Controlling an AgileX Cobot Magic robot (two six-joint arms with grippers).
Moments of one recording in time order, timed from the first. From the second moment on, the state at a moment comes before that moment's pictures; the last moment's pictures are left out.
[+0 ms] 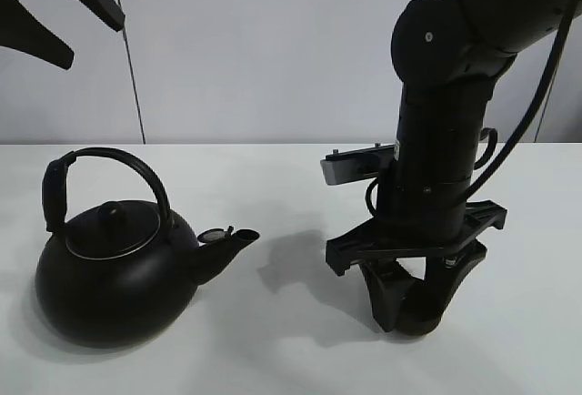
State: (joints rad) left arm -0.13 1.62 -1.29 -0.66 0.89 0.14; right arm 0.48 2.00 -1.19 0.03 0.85 0.02
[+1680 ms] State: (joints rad) left arm -0.13 1.62 -1.29 -0.66 0.89 0.14; right arm 0.59 2.09 -1.50 0.12 1.03 -0.34
